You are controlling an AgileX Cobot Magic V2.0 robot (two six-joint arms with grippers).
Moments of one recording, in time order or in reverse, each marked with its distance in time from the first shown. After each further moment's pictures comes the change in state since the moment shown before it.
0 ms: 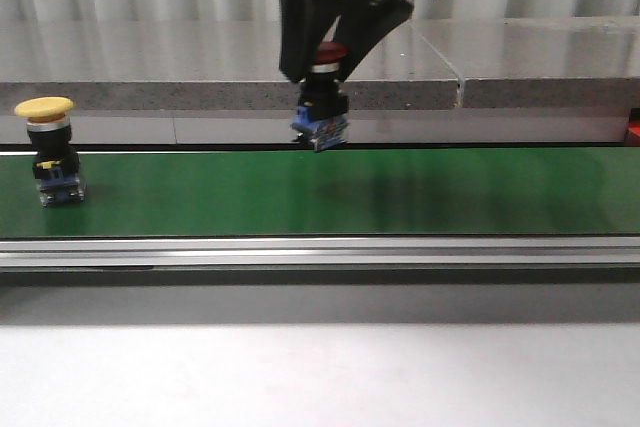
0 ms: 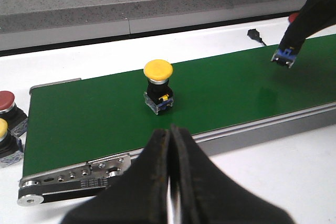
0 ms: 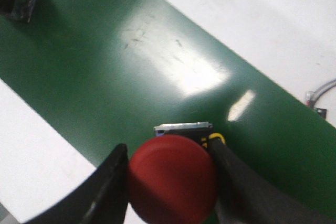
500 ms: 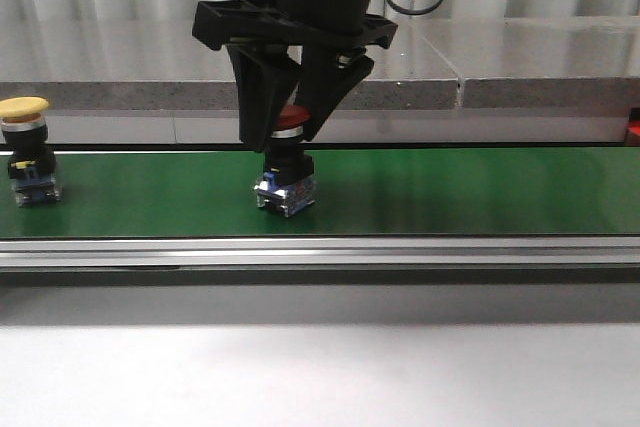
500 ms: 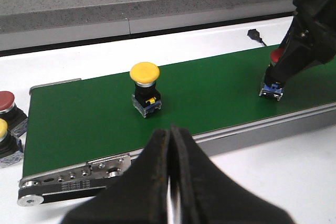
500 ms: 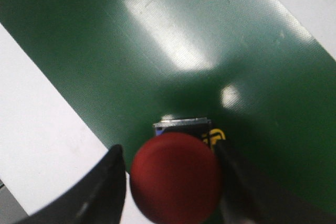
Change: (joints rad) left arm 0.000 0.000 0.000 0.000 -0.001 0.000; right arm 0.094 0.115 -0.035 0.000 0.046 -0.112
